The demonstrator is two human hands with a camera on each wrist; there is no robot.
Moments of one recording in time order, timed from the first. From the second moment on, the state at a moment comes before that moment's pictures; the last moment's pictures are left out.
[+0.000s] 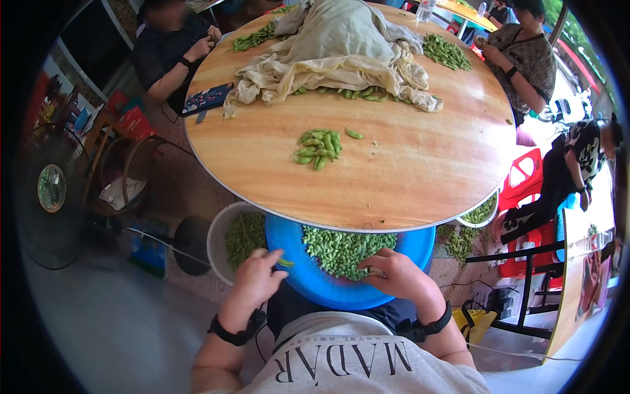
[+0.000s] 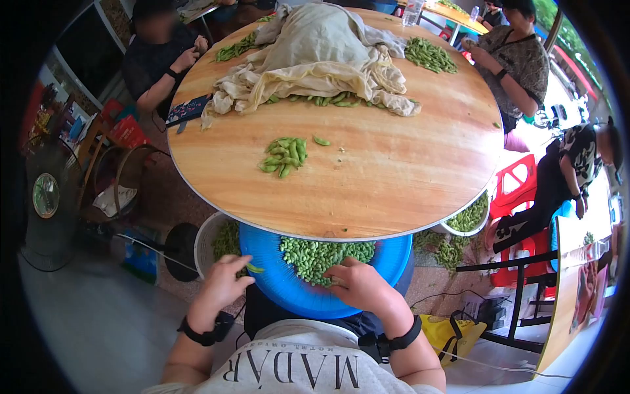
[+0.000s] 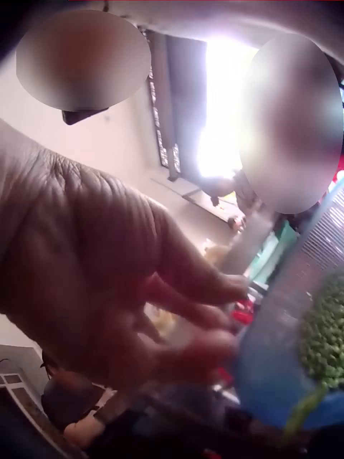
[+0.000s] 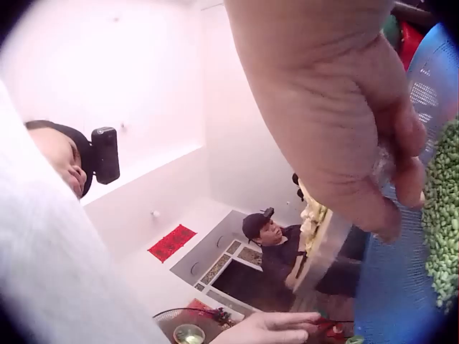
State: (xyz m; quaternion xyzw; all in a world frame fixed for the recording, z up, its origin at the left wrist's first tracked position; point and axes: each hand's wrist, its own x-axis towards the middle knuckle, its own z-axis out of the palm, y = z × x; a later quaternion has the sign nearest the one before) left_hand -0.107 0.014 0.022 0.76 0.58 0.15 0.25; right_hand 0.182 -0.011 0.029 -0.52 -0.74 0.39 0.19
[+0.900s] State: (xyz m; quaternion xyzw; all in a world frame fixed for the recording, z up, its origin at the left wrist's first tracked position) left_hand -0.011 0.088 0.089 0.53 0.45 0.34 0.64; right_hand 0.180 0.024 0.060 -0.47 -0.44 0.63 0.44
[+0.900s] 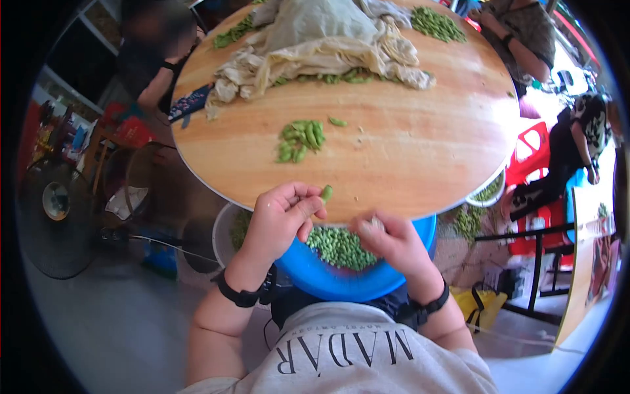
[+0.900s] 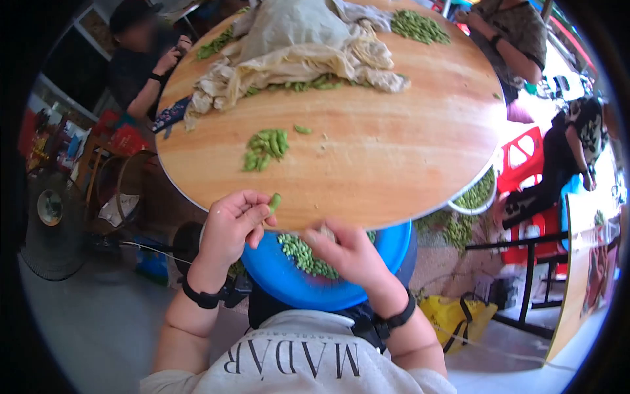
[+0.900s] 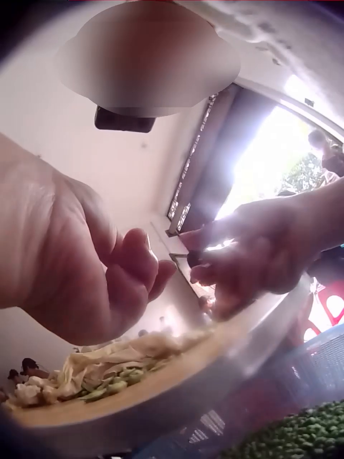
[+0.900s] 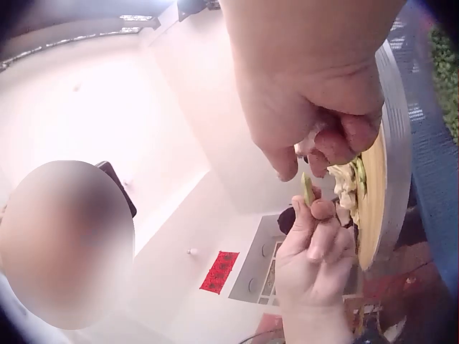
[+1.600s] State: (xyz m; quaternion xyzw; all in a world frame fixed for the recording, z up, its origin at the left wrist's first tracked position) left_hand -0.014 0.002 0.056 0.73 0.39 0.46 0.32; right_hand 0.148 -0.009 0.055 -0.39 -0.43 0.69 0.43
